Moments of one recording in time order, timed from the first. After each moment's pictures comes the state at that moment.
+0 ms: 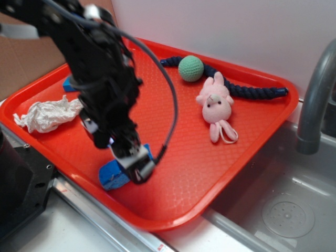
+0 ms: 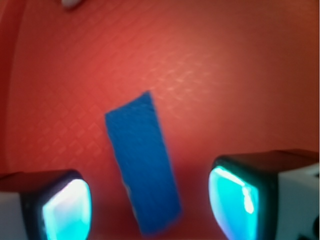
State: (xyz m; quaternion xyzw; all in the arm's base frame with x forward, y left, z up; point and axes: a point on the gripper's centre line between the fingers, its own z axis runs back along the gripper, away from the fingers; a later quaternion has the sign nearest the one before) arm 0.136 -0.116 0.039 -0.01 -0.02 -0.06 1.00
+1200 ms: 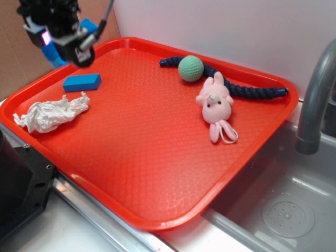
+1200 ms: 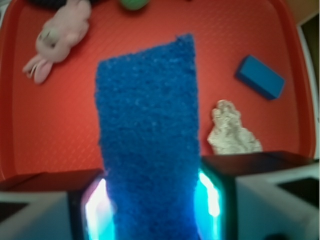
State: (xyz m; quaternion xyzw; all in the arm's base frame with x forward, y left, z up) arm 0.155 -0.031 0.157 0.00 -0.04 0.04 1.00
